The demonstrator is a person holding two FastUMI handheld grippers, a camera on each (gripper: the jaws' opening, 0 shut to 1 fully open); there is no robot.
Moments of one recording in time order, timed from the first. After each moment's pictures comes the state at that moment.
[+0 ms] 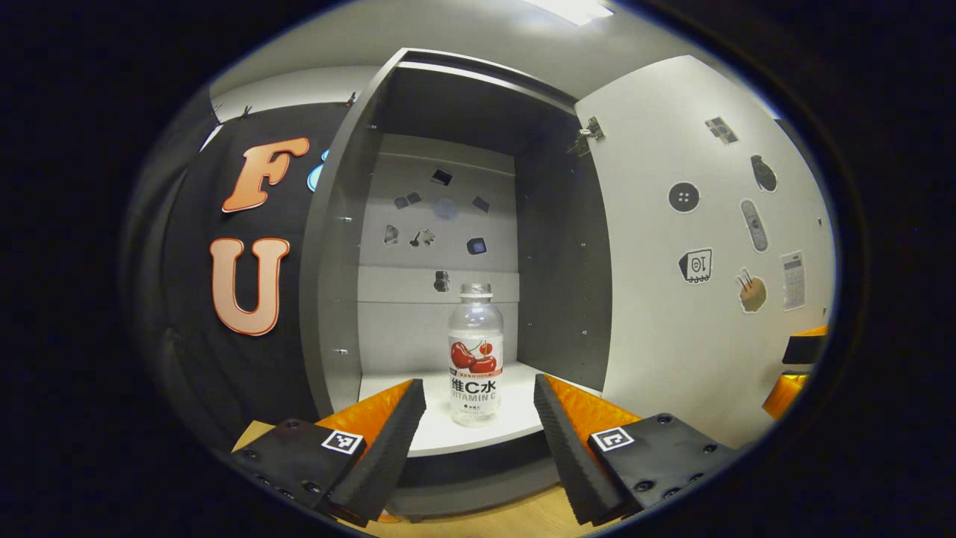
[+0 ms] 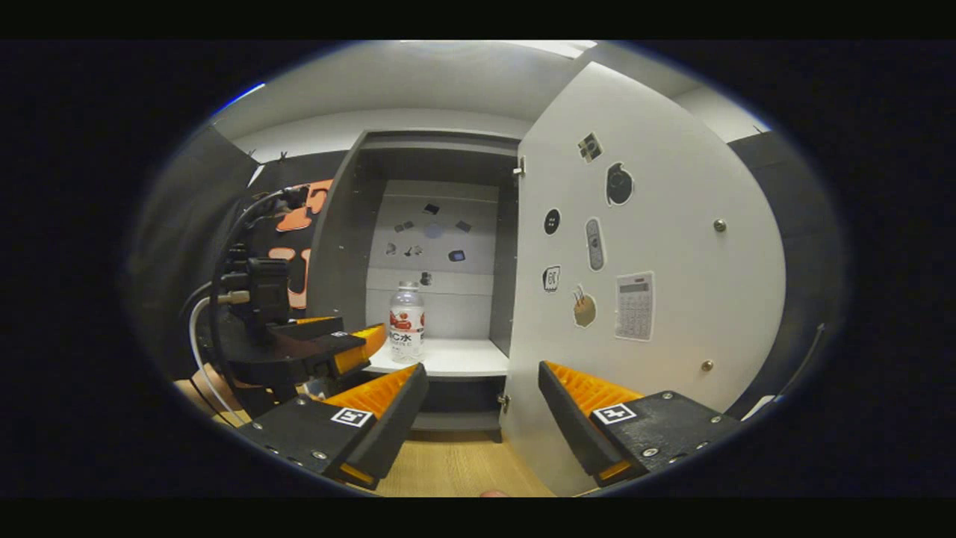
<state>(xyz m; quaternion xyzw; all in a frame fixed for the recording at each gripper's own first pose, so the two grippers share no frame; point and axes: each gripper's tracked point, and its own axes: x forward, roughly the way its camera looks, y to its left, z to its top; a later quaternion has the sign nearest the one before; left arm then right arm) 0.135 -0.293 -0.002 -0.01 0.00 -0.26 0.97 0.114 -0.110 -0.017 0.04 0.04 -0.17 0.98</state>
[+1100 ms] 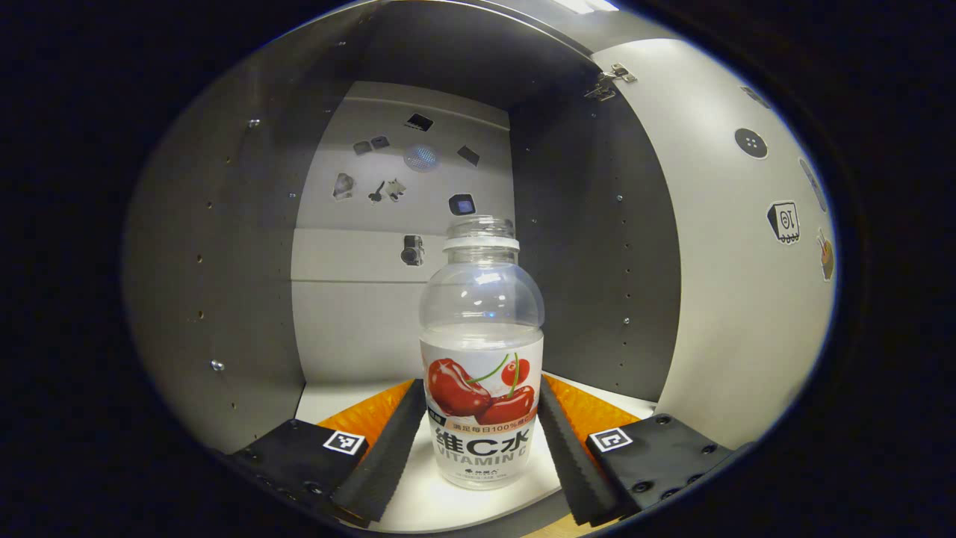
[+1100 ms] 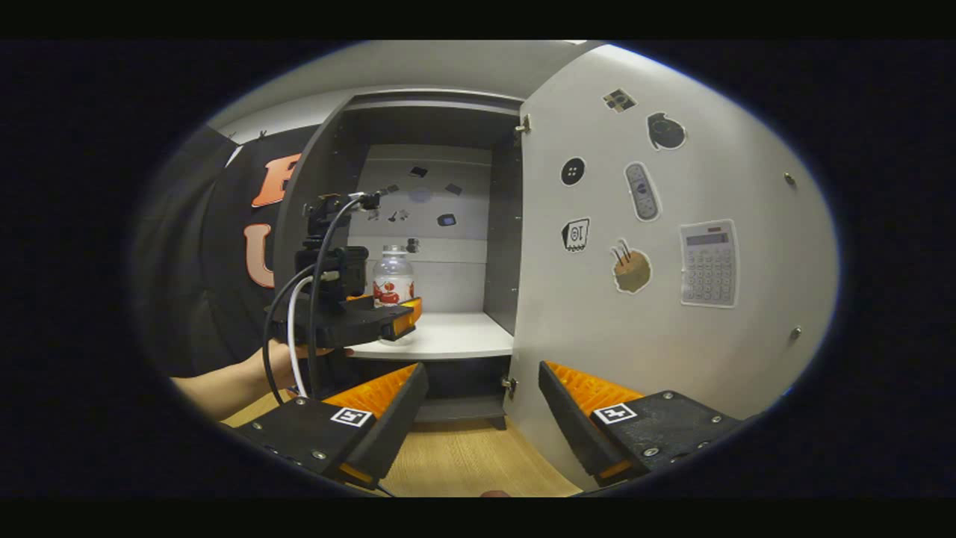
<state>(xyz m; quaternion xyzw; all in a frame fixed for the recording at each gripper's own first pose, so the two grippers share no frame) 0.254 -0.358 -0.052 0.00 0.02 -0.31 0.95 0.128 -0.107 -0.055 0.06 0.12 -0.20 0.97</state>
